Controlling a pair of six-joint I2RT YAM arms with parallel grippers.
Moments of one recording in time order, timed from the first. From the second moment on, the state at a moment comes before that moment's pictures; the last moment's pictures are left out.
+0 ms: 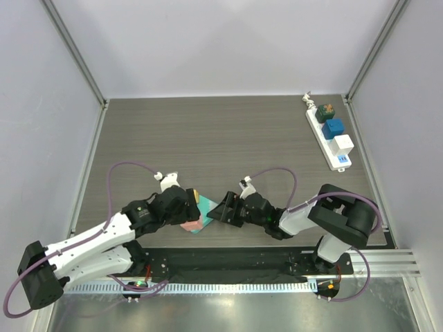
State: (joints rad) left arm -0.90 0.87 0.58 -0.63 -0.29 -0.94; right arm 1.01 1.61 0.37 0.81 -0.07 1.18
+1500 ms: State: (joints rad) left arm -0.99 0.77 0.55 -0.67 -0.31 -1.02; right arm 1.16 1.65 0.46 0.78 0.31 1.28
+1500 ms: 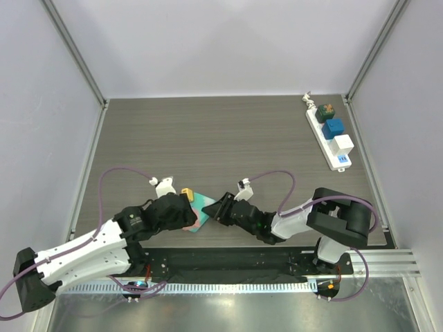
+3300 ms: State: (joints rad) left arm -1.13 0.68 0.82 -0.78 -0.48 -0.90; right arm 1.13 1.20 0.34 0.33 0.53 1.15
